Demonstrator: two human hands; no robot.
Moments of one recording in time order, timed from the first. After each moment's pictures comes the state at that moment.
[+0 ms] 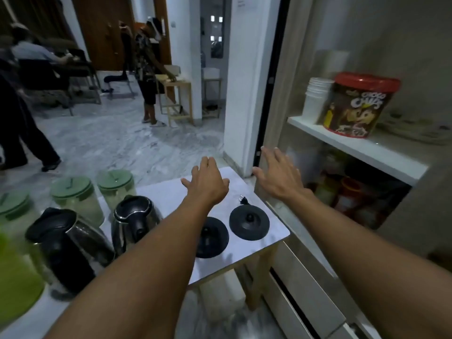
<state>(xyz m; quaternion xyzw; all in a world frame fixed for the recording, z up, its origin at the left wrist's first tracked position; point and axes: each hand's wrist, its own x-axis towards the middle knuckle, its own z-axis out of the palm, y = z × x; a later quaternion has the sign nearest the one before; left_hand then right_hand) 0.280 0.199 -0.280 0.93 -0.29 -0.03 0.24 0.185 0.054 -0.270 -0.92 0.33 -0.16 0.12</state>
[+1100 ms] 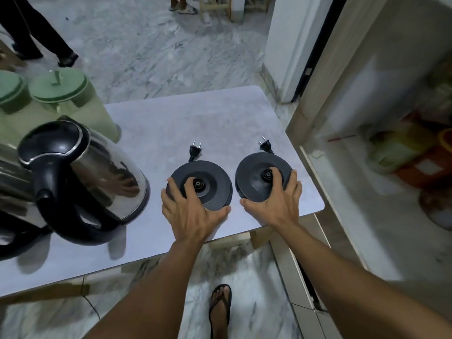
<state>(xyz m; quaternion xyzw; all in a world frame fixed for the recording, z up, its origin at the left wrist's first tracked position) 0.284 0.161 -0.553 0.97 -0.03 -0.02 0.24 0.227 -0.010 -0.554 -0.89 0.37 -0.02 0.26</state>
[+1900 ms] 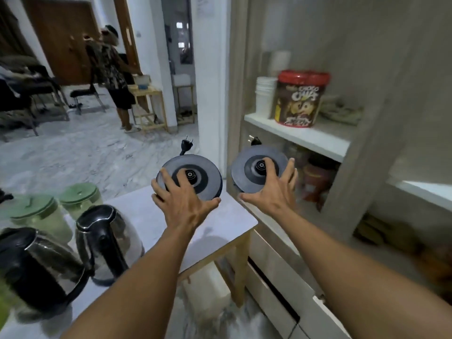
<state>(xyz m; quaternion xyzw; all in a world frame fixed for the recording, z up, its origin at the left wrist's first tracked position) 0.193 0.195 -0.303 0.92 -0.25 0.10 0.30 0.069 0.042 -0.297 -0.84 0.42 -0.27 0.19</state>
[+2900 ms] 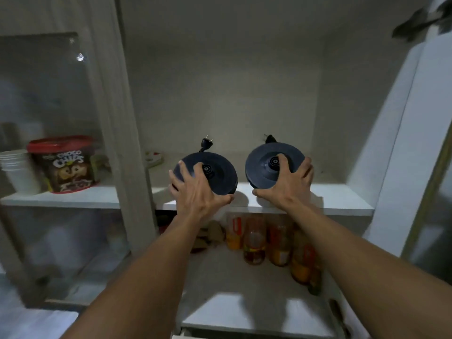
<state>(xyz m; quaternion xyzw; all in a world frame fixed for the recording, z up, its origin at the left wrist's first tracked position) -0.182 0.001 -0.179 0.67 -0.67 0.00 0.32 -0.384 0.008 -0.180 -0.56 0.75 -0.35 -0.03</state>
